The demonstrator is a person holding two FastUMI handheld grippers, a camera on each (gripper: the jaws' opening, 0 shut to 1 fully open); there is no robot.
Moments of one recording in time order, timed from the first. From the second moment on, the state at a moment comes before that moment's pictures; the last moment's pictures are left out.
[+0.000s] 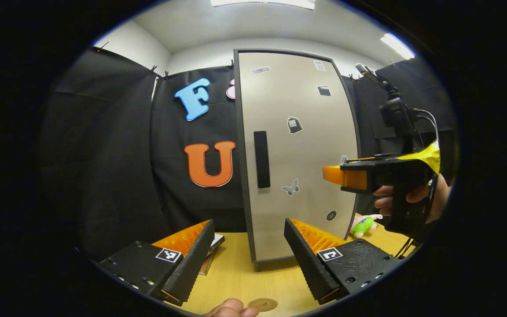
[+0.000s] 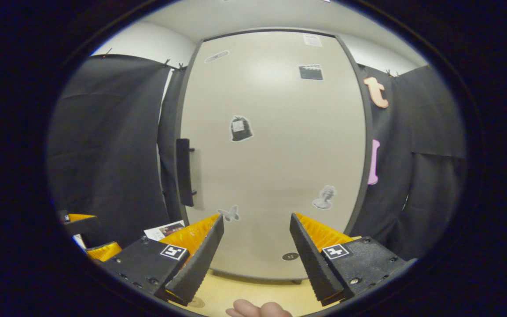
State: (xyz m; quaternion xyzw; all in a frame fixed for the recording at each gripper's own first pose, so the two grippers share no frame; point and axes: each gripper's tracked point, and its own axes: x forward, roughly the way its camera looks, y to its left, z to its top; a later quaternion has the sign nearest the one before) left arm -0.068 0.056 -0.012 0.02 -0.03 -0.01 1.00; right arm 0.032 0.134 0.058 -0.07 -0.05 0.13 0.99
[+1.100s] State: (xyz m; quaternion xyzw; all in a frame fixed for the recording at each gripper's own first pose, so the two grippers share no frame) left arm -0.129 0.125 -0.045 0.03 -0.02 0.05 1.00; right arm 0.107 0.265 0.068 -0.12 -0.07 0.15 0.98
